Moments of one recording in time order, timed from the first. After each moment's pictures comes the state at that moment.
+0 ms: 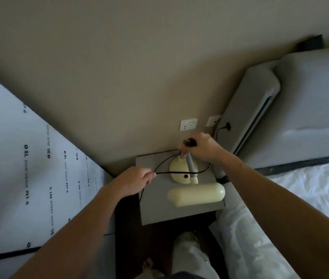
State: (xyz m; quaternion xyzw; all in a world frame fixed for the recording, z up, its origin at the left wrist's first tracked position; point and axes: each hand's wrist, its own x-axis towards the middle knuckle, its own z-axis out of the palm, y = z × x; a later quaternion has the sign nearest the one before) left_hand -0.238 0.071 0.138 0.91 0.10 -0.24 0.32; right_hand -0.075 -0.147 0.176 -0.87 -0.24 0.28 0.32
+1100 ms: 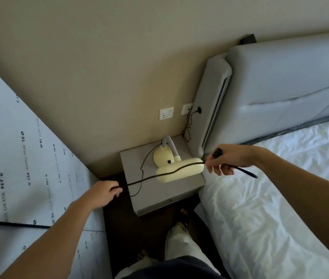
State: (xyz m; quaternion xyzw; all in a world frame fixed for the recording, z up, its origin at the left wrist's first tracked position) left_hand -0.379 0.112 0.118 0.91 0.11 -0.28 0.29; right_hand -0.214 -0.276 0.256 -0.79 -0.16 0.51 0.30
